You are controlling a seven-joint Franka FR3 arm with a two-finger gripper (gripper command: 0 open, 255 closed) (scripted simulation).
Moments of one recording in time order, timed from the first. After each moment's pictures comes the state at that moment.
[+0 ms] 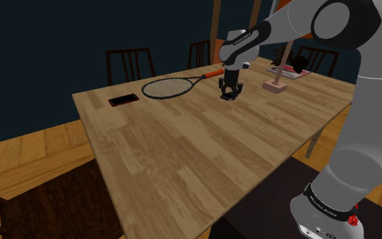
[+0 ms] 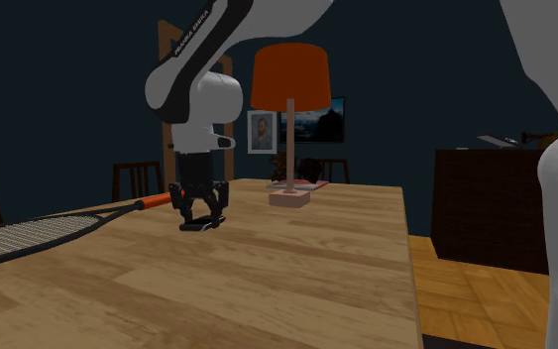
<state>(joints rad) -0.21 0.31 -0.15 -1.87 0.00 2.14 1.18</state>
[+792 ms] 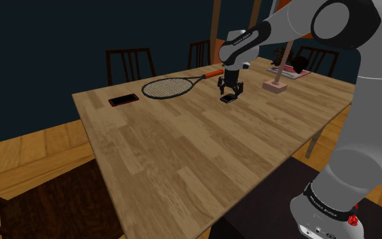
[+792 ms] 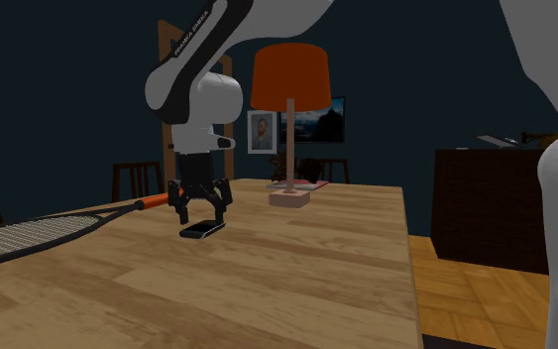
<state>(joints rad) -0.21 0.31 -0.15 -1.87 0.00 2.14 1.18</state>
